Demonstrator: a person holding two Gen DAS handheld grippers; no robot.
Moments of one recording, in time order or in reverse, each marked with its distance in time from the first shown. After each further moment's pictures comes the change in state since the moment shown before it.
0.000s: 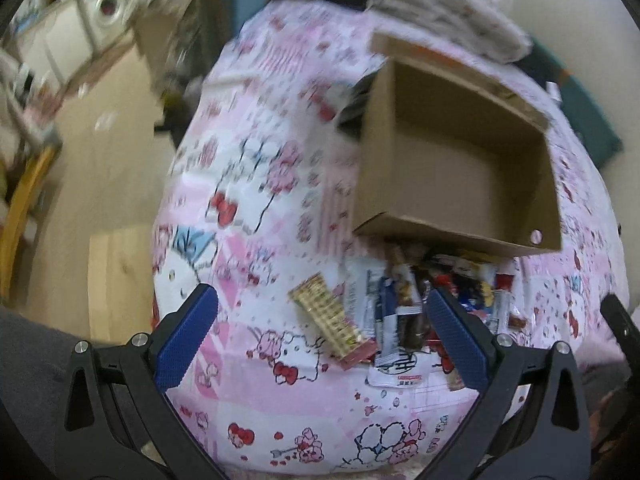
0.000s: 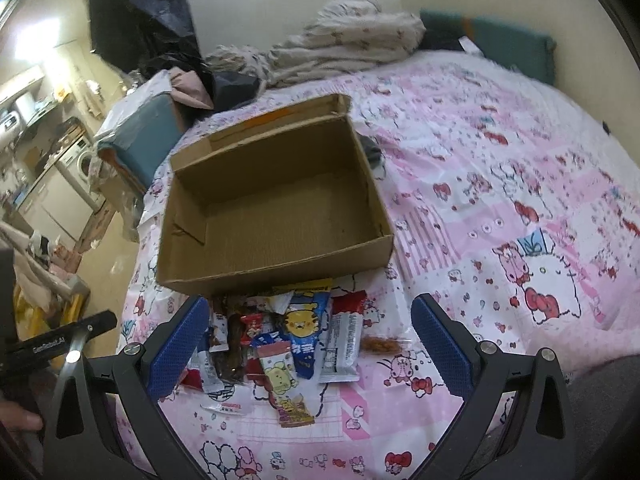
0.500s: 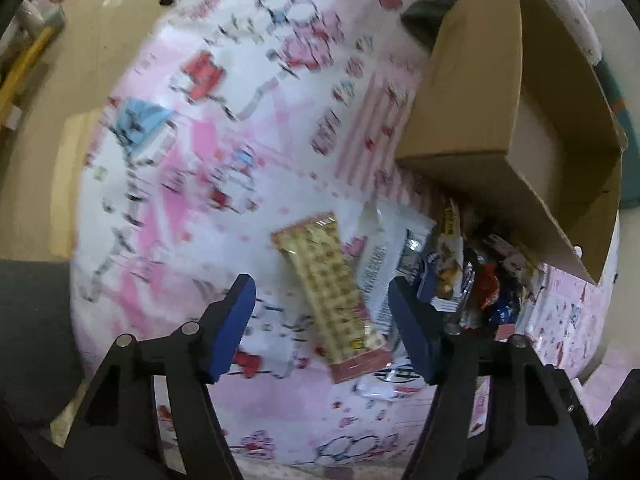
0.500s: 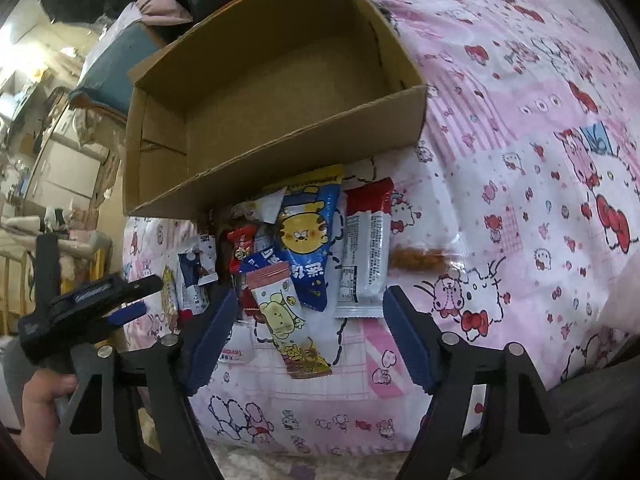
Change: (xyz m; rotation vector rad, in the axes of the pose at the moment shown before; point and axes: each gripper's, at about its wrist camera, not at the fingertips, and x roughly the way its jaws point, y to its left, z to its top) left arm 0.105 0.009 -0.018 -0.236 0.320 -0.042; right arm 0.074 -0.005 -0.032 0.072 0.352 0.104
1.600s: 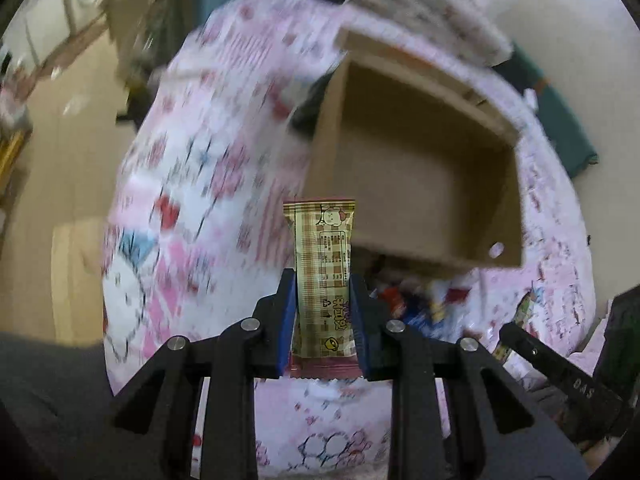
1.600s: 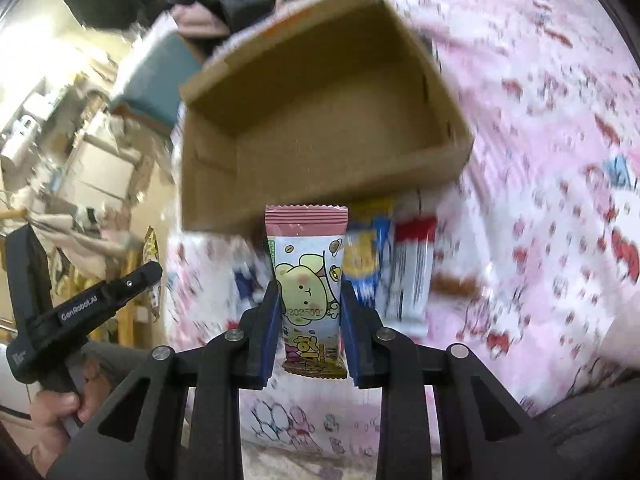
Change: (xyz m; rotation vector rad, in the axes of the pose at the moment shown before) left arm -0.115 -0.042 -0.014 0.264 -0.313 -0.111; right arm -0.046 0.006 0.030 -0.018 -0.086 0.139
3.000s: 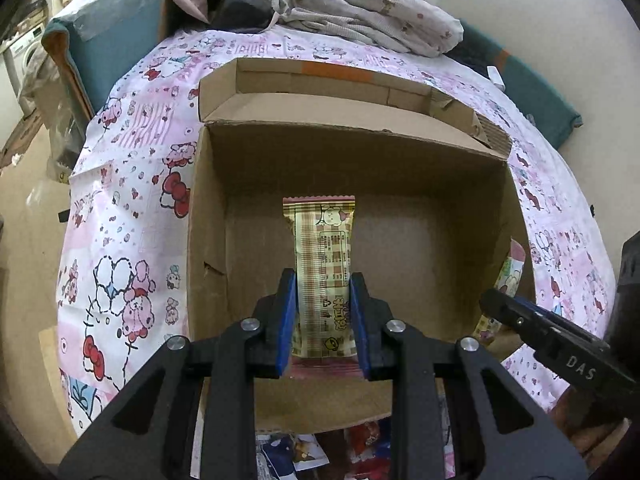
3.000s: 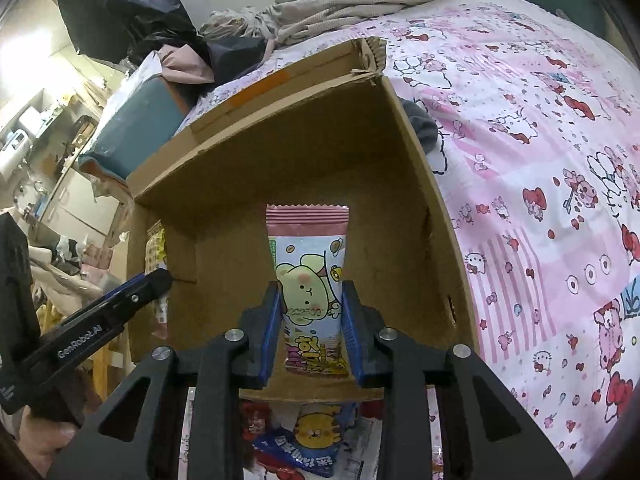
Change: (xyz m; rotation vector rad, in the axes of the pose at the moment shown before) left arm 0.096 -0.073 0.071 0.221 -0.067 -0.029; right arm 0.062 -0.017 0.077 -0.034 -0.138 -0.087
